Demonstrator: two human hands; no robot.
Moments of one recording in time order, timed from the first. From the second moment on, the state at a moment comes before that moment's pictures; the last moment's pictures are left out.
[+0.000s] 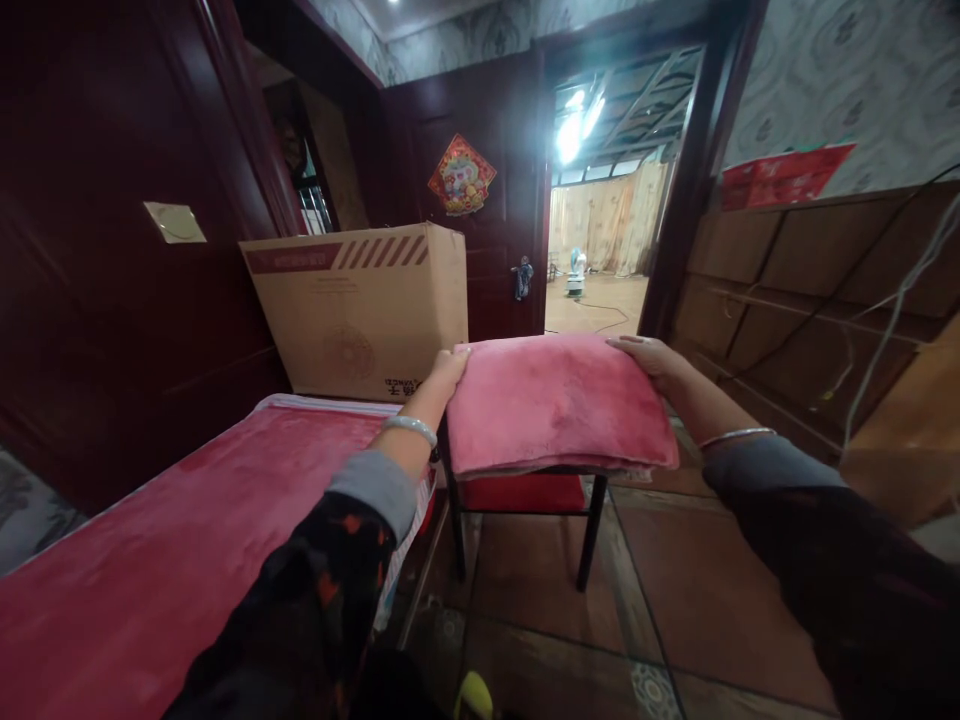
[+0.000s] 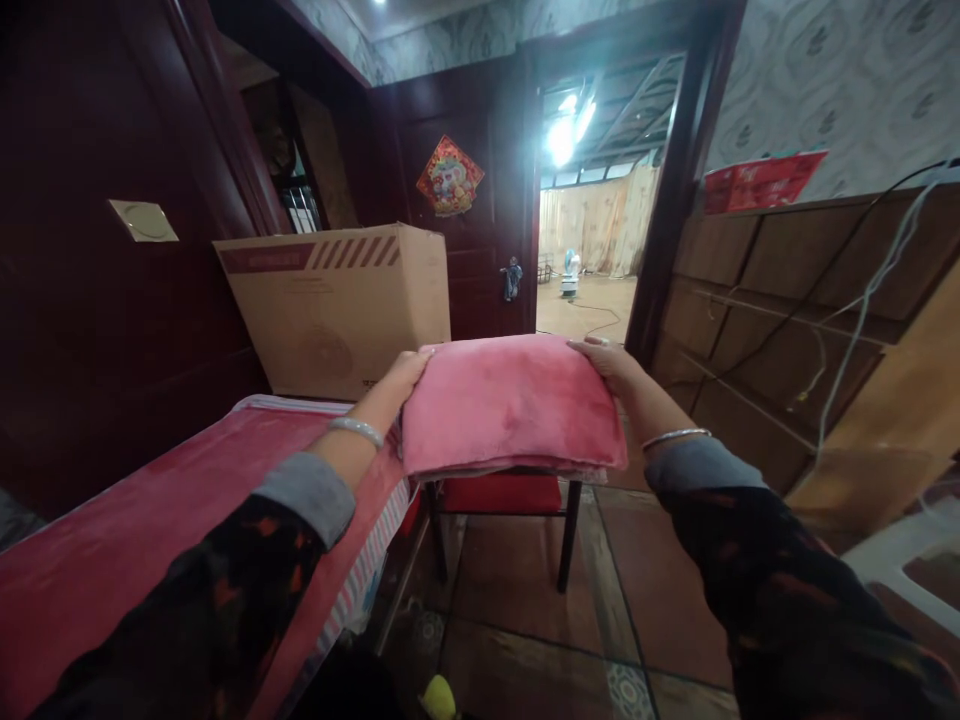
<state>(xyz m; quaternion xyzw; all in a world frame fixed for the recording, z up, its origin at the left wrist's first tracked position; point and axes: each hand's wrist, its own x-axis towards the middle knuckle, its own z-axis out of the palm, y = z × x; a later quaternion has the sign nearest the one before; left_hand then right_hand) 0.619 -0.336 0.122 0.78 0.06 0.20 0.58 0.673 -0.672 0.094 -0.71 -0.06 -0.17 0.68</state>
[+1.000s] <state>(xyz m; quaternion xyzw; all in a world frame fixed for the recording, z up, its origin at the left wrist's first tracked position) 0.612 -0.323 0.129 0.83 0.07 0.22 0.51 0.668 -0.675 0.088 -0.82 -0.12 -0.28 0.48</state>
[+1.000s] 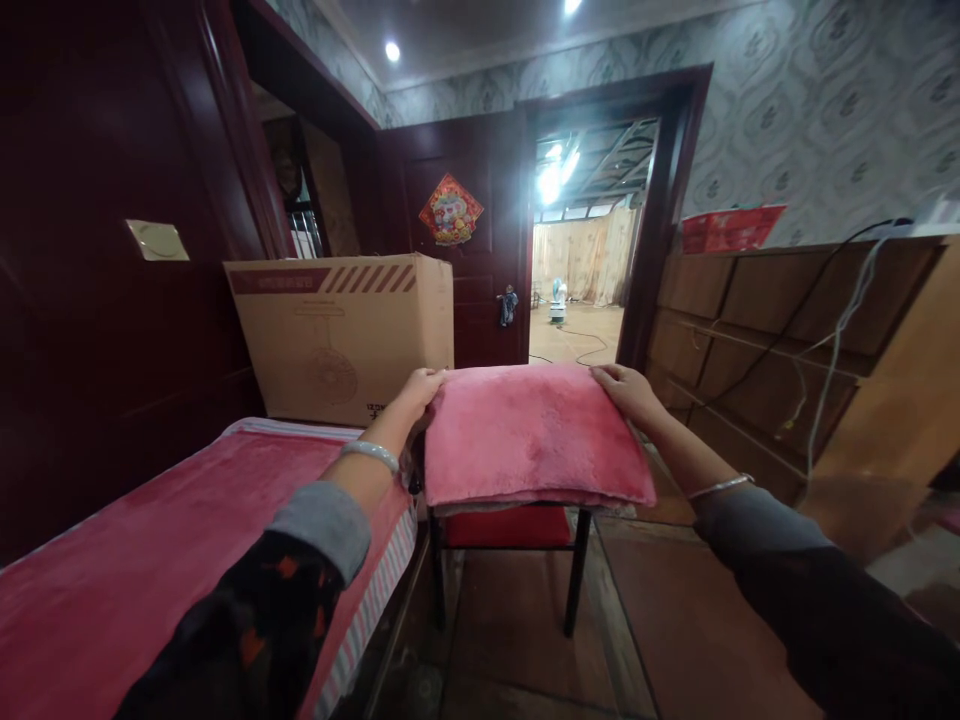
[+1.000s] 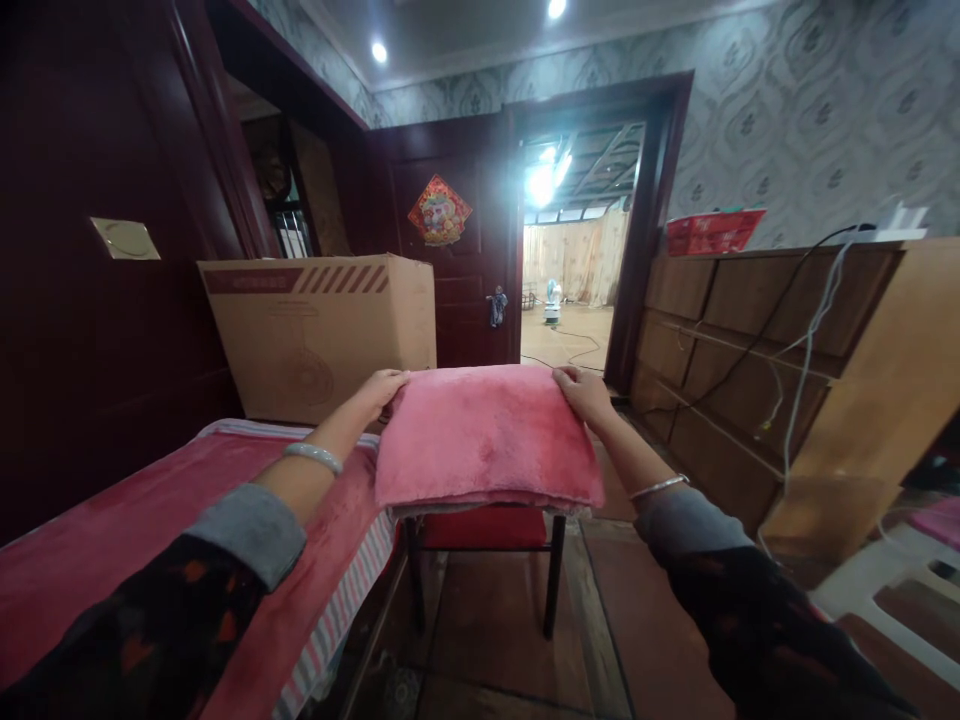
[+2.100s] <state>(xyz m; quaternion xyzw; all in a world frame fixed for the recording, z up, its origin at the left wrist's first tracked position) 0.580 -0.344 0.106 0.97 -0.10 0.23 0.05 0.640 -0.587 0.102 -0.93 -0.24 -0.25 0.13</state>
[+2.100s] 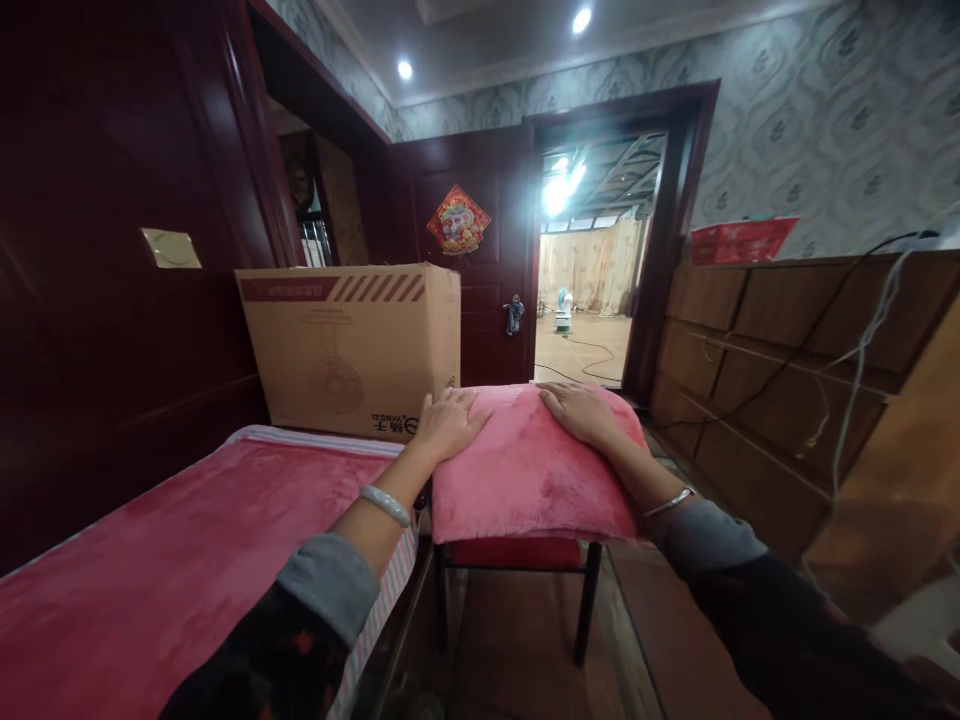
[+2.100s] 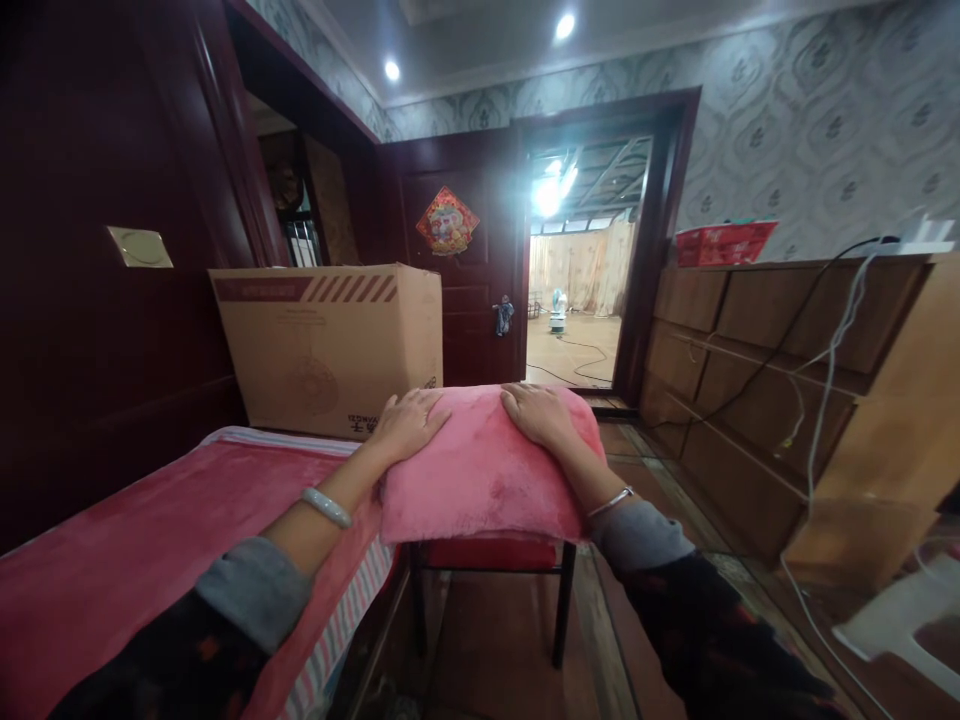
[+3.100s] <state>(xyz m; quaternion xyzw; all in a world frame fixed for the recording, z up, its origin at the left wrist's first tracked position) 0.602 -0.433 0.126 0.95 -0.22 0.22 0.06 0.624 -0.604 0.095 -0.94 -0.18 -0.29 0.01</state>
